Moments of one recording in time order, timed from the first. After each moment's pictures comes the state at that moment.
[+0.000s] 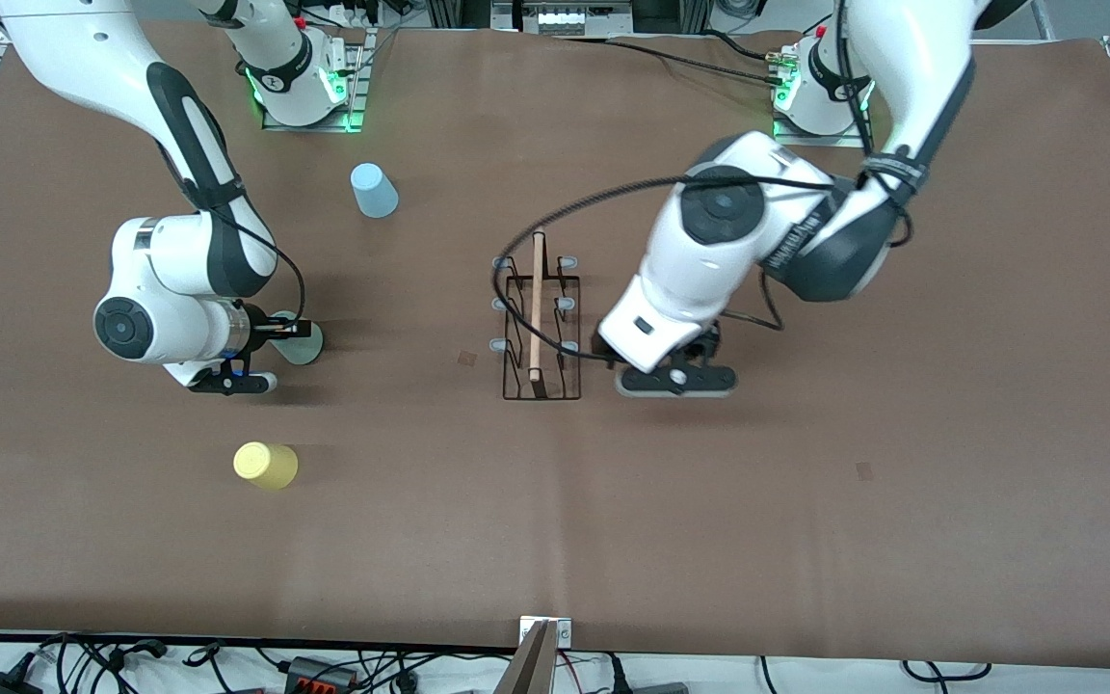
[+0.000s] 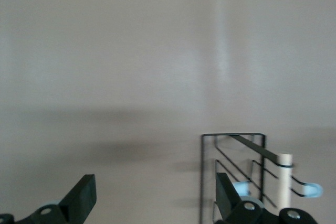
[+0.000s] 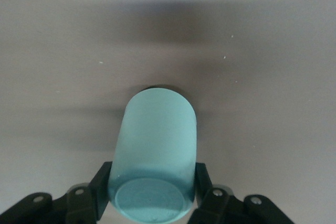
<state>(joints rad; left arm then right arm) -0.16 0.63 -0.53 -1.26 0.29 1.90 -0.71 0.15 0.45 -0.04 -1.88 0.12 2.00 0.04</state>
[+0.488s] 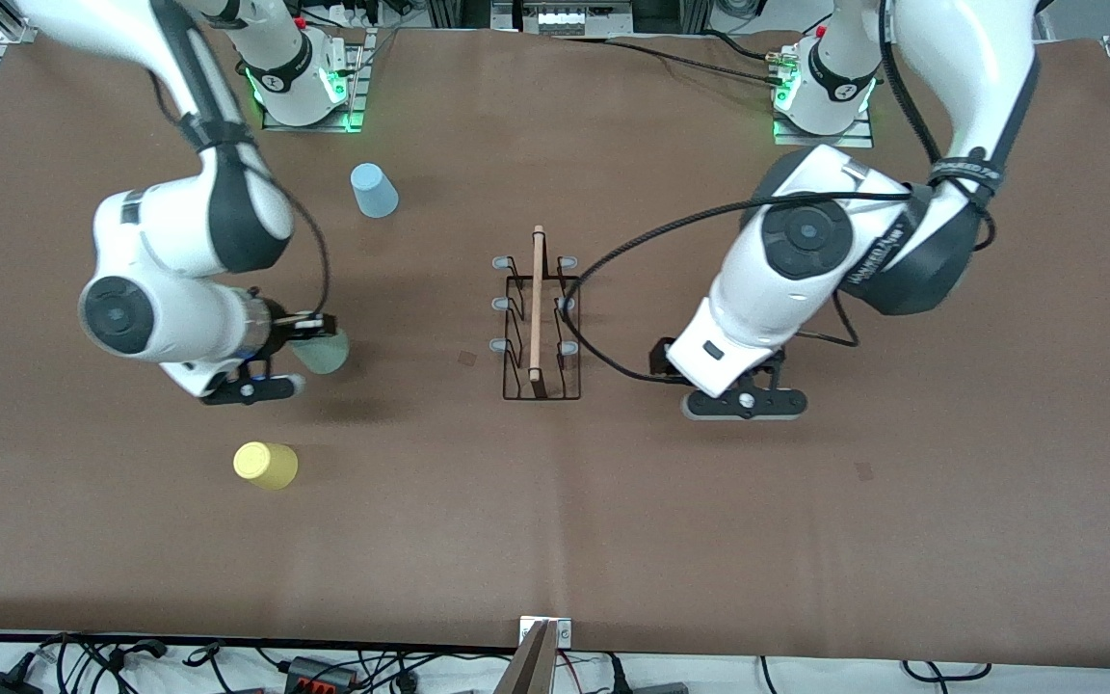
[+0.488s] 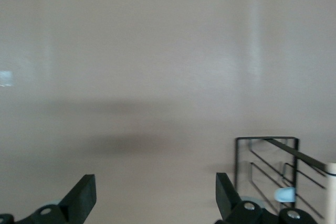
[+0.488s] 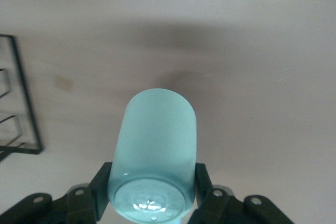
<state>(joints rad) -0.06 0.60 -0.53 -1.26 0.29 1.83 -0.60 0.31 0.43 -0.02 -1.61 0.14 1.76 0.17</state>
